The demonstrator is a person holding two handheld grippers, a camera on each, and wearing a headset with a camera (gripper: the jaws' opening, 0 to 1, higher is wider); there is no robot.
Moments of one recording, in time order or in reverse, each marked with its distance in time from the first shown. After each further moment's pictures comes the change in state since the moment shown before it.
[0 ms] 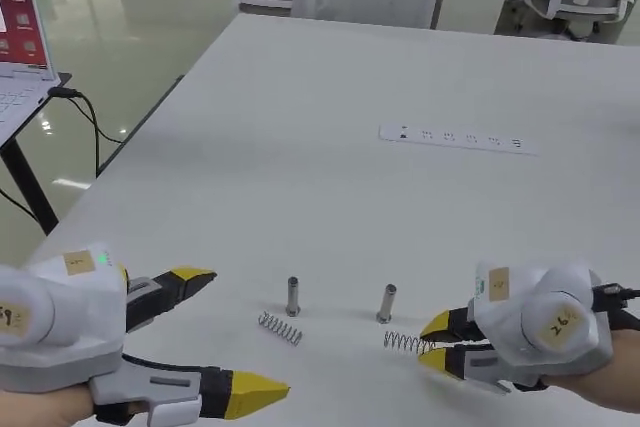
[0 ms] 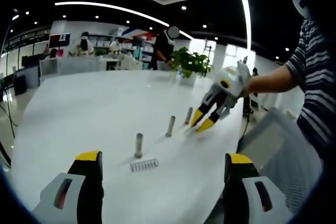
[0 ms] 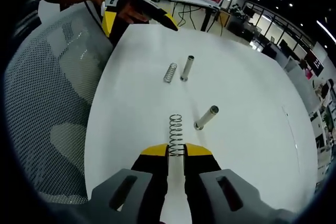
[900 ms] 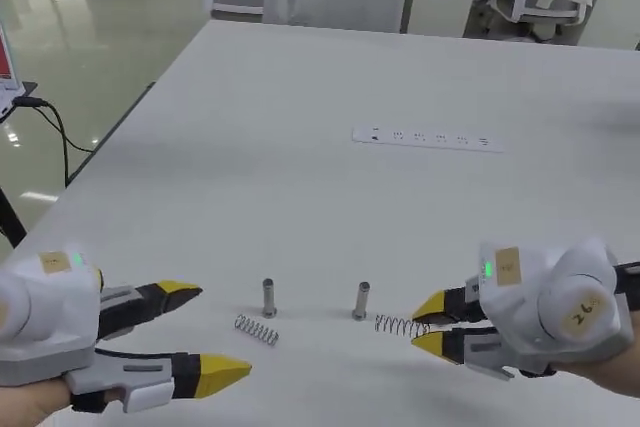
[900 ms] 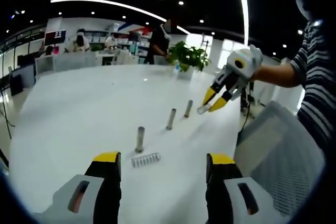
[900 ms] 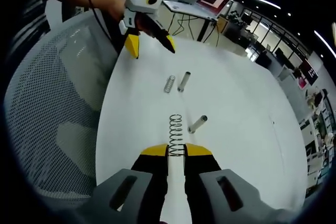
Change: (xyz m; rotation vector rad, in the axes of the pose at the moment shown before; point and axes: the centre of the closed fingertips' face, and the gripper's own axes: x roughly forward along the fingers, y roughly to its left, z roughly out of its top) left arm 0.004 -0.004 -0.013 0.015 0.067 -0.074; right arm -0.038 0.001 0.018 -0.052 -0.022 -0.058
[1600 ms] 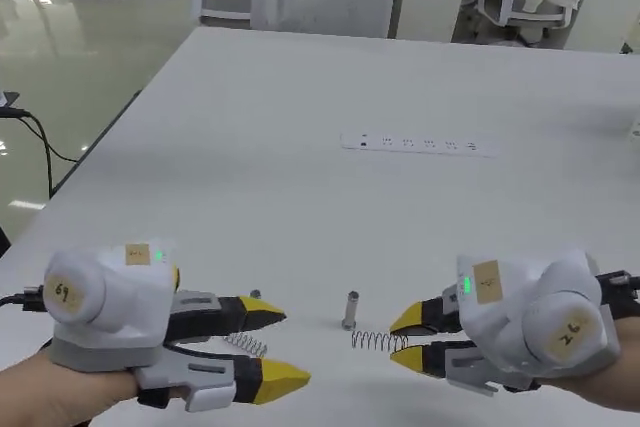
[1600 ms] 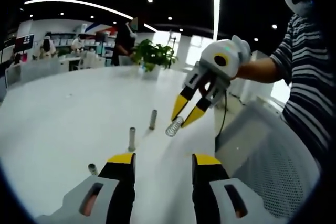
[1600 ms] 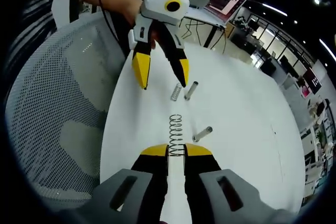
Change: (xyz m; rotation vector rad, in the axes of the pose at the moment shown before) left arm 0.059 -0.054 0.035 0.115 0.004 -0.245; right arm -0.001 0.009 0.016 -0.056 -0.021 0.031
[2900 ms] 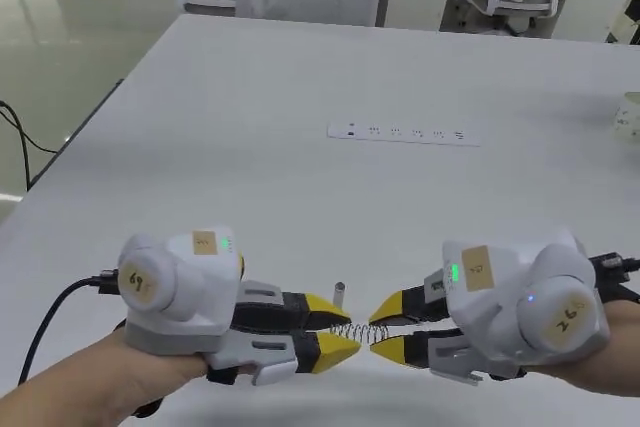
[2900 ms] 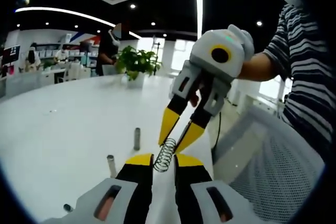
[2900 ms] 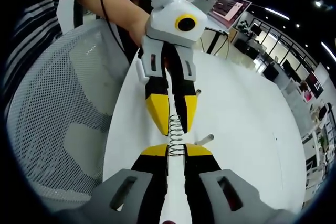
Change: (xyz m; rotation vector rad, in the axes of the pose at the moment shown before) left arm 0.046 -0.017 0.023 0.053 -0.075 -0.097; right arm -0.003 0.003 0.011 -0.019 -0.037 0.023
